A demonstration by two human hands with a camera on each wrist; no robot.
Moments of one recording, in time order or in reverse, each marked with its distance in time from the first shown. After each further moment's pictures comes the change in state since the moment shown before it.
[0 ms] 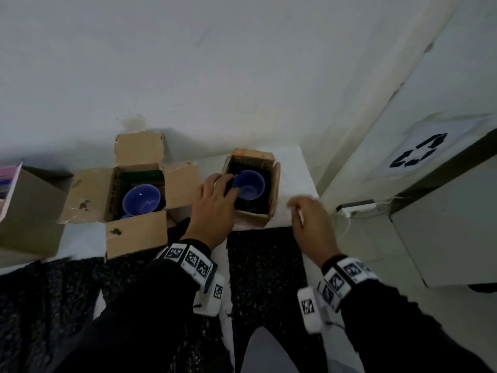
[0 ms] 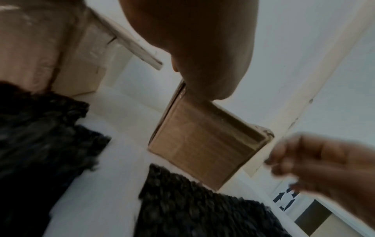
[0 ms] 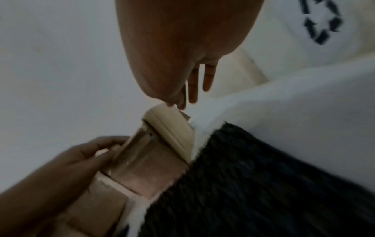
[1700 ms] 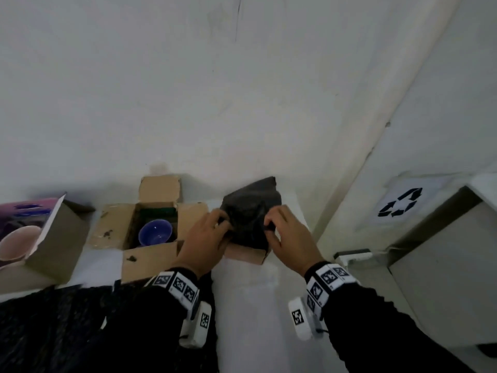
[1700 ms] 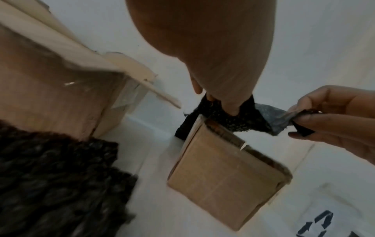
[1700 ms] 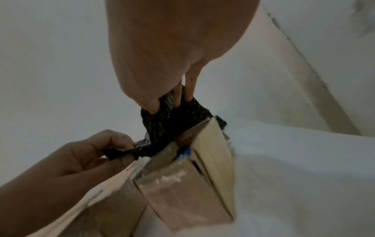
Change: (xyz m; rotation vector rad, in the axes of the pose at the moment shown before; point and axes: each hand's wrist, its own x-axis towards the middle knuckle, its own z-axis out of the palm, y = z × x) left_hand -0.010 -0.023 -0.038 -0.298 0.126 0.105; right_hand 0.043 -0.068 -0.034 -0.043 -0.069 -0.314
